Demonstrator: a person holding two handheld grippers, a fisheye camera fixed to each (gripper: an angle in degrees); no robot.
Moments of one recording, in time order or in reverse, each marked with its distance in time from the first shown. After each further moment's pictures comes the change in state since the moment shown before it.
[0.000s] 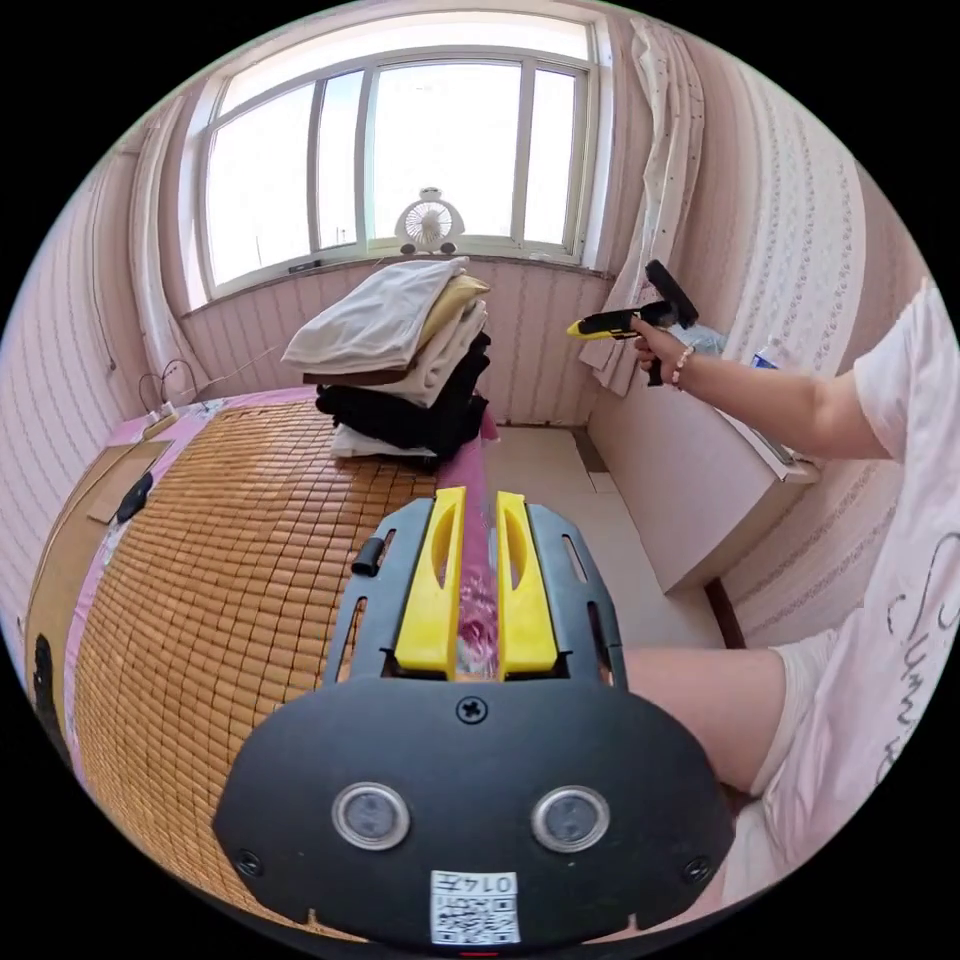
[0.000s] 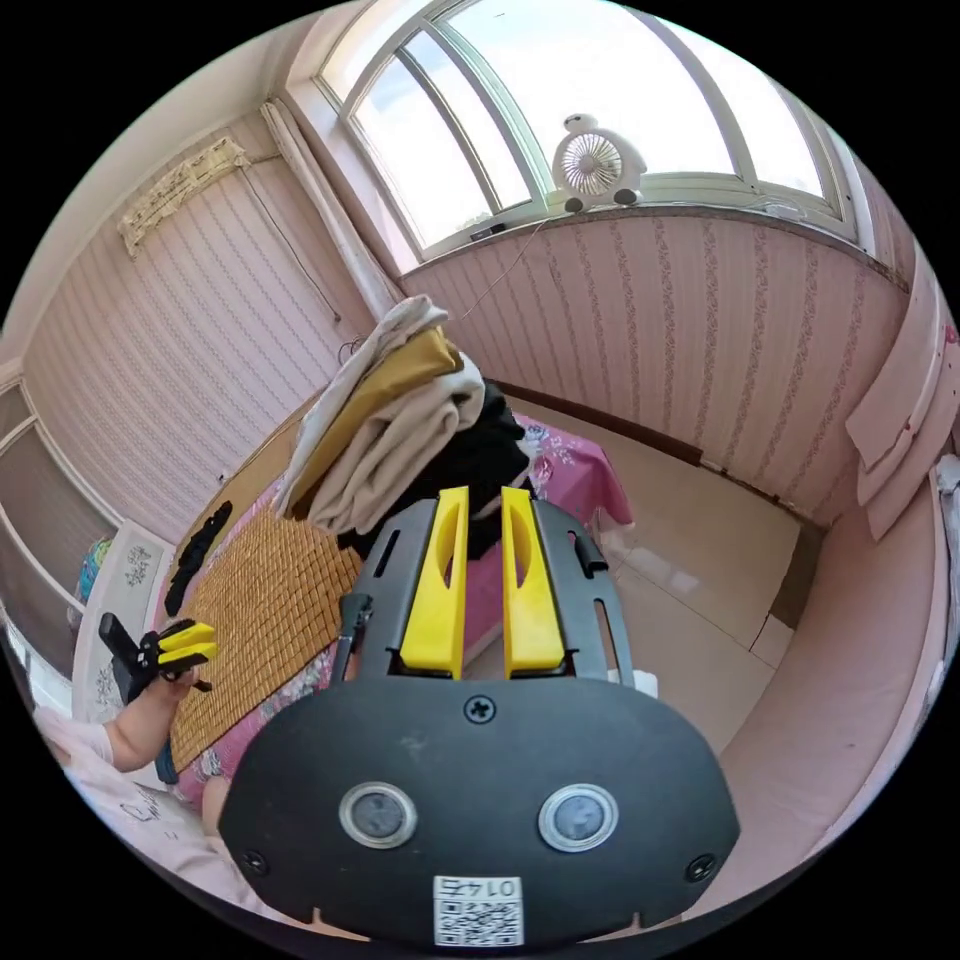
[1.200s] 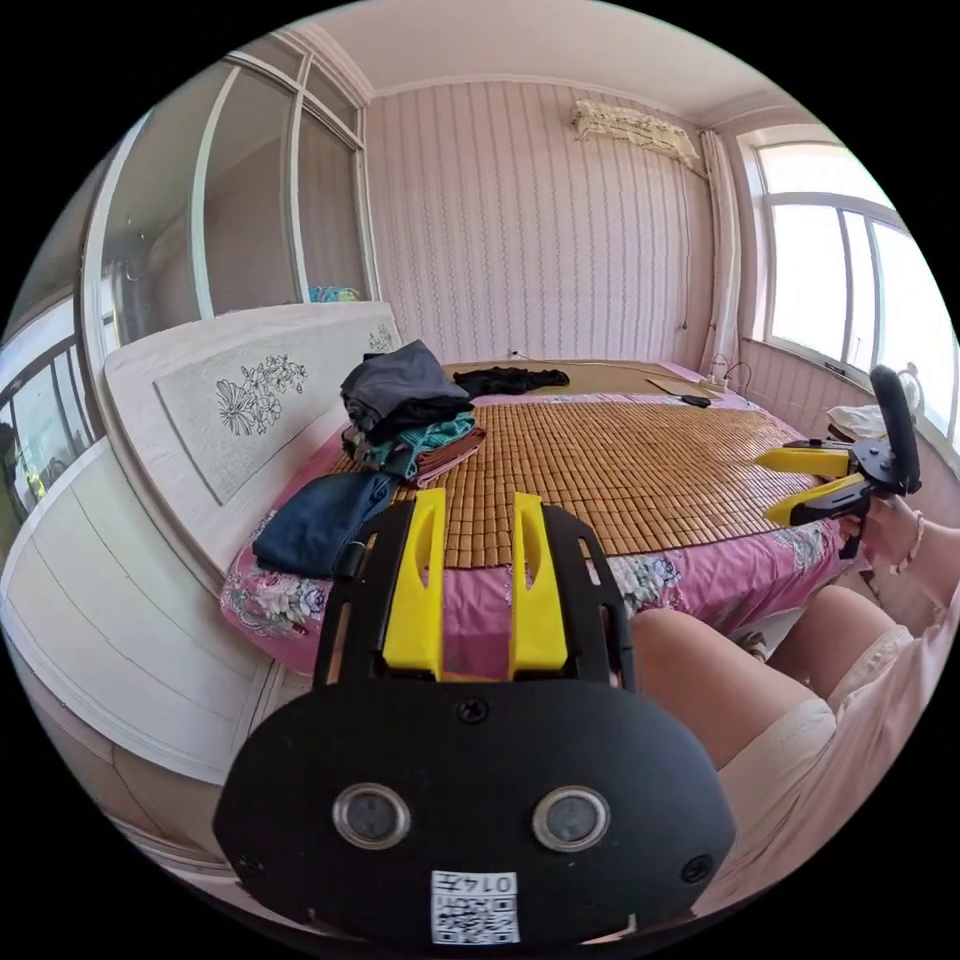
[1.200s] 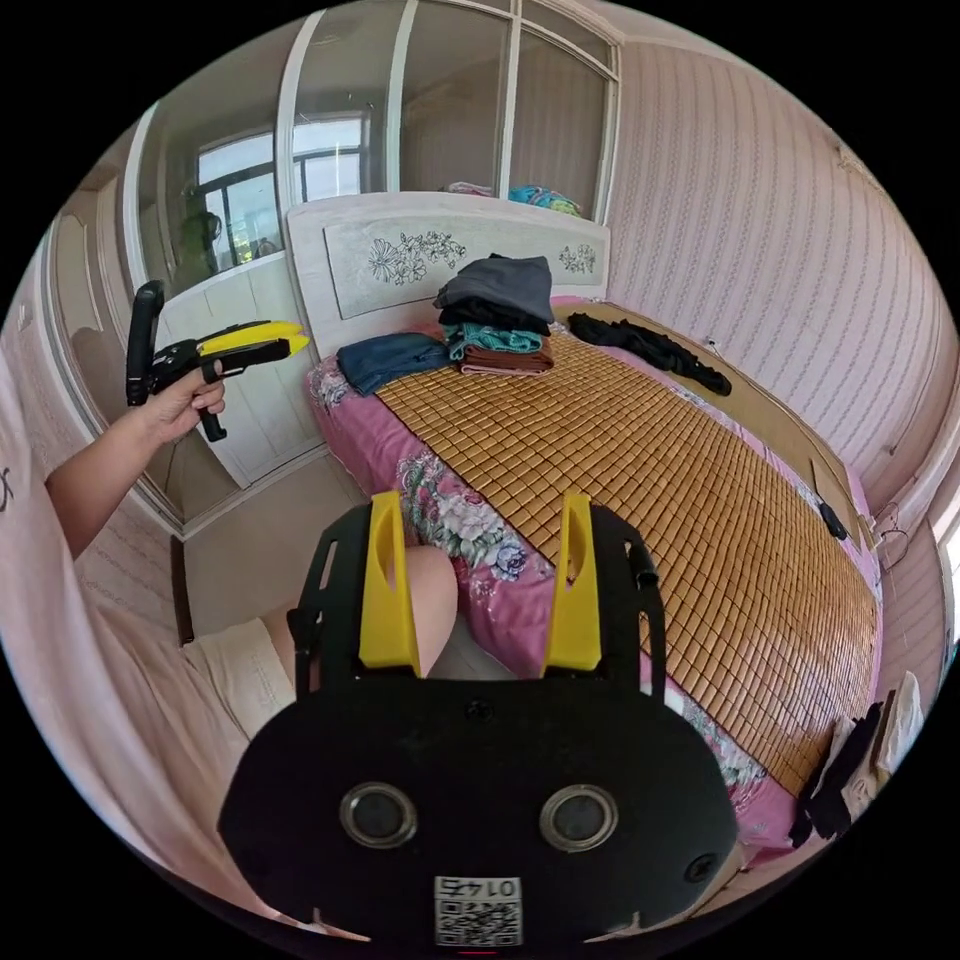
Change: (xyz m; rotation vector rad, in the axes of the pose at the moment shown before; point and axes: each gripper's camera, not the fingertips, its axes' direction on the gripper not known) left arm 0.330 0.553 -0.629 0.071 -1.227 -0.943; right arm -0.717 0.439 0.020 -0.253 -0.660 -1.342
